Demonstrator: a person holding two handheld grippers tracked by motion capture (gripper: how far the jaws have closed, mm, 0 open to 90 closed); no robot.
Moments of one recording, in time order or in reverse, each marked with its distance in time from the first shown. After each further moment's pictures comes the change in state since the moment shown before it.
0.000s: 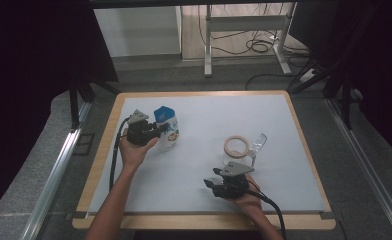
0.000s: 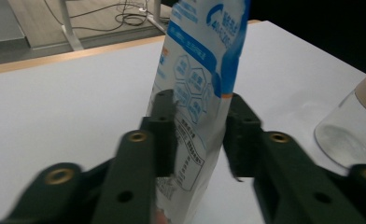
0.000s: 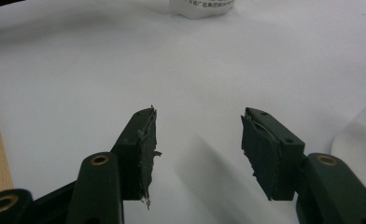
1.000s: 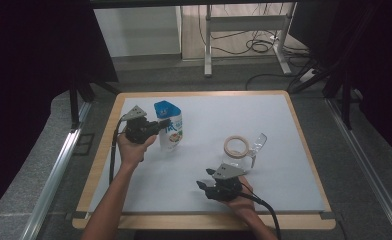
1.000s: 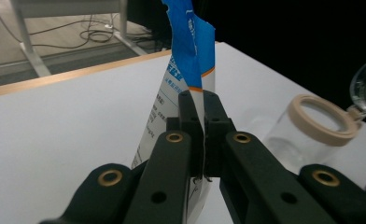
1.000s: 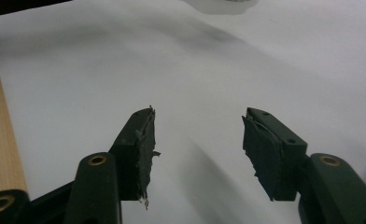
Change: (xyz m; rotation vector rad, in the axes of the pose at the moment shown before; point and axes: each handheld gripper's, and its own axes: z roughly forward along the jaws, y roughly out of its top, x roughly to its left) left arm -0.015 0.021 -0.021 -0.063 -0.150 0.007; right arm 0.019 0.008 0.010 -0.034 0.009 -0.045
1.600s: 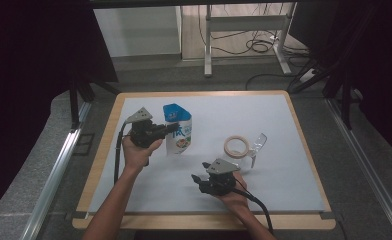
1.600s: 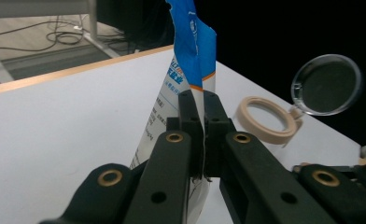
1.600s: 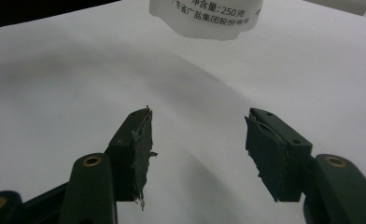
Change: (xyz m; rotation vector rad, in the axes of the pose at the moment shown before) left arm -0.033 0.009 -0.003 0.001 -0.108 0.014; right arm 0.001 0.013 0.015 -0.024 -0.054 0.021
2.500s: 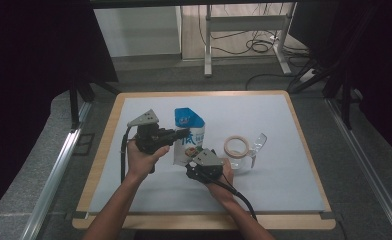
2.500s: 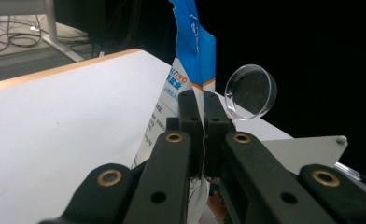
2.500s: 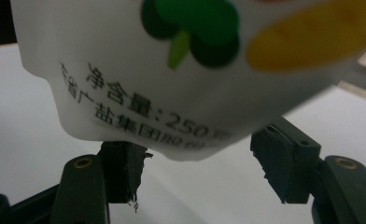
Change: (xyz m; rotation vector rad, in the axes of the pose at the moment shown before) left arm -0.044 0.016 -0.008 0.007 -0.123 0.003; right arm 0.006 0.028 0.037 -0.119 -0.187 -0.087
